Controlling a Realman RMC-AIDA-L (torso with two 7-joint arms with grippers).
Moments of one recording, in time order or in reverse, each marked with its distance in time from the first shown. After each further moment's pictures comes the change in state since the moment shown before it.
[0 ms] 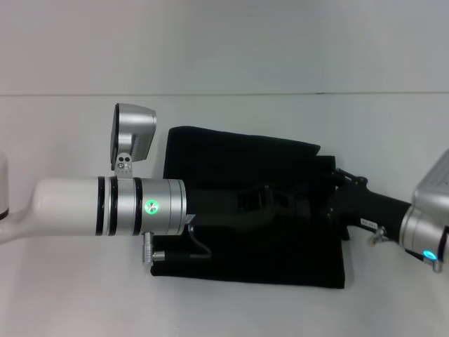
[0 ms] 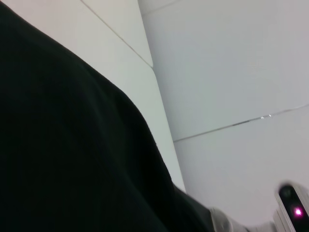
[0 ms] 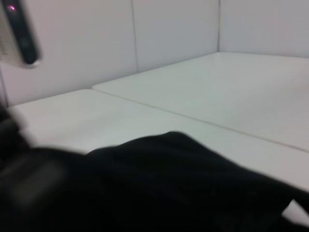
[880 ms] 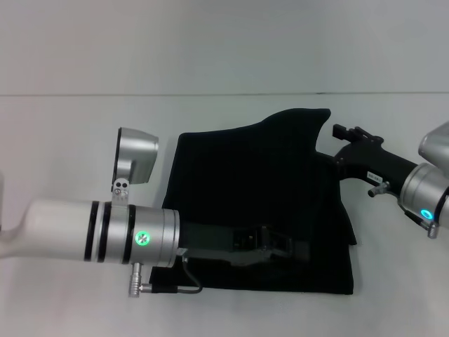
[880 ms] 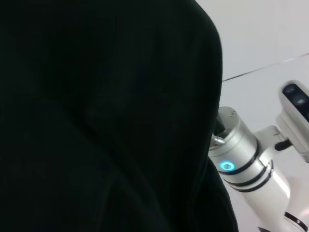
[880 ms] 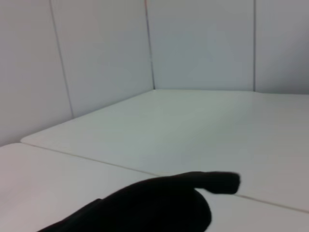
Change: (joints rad) left arm 0.050 0.002 0.083 0.010 0.009 0.081 0.034; right arm 0.055 -0.002 0.002 0.026 0.235 0.111 -0.004
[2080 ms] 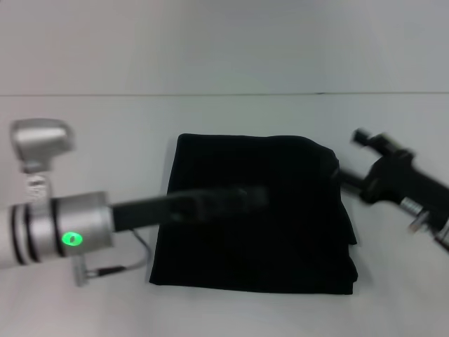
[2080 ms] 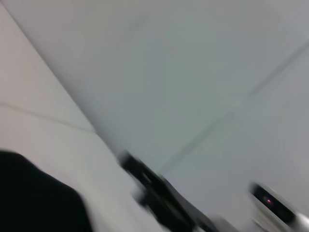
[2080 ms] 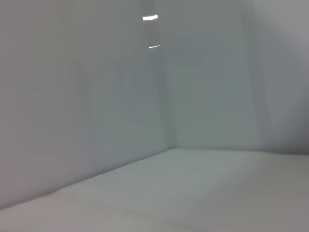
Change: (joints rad) left arm 0.172 0.042 -0.043 0.094 -0.222 0.098 0.429; right arm -0.148 -0.005 0.130 -0.053 -0.119 -0.372 -0.093
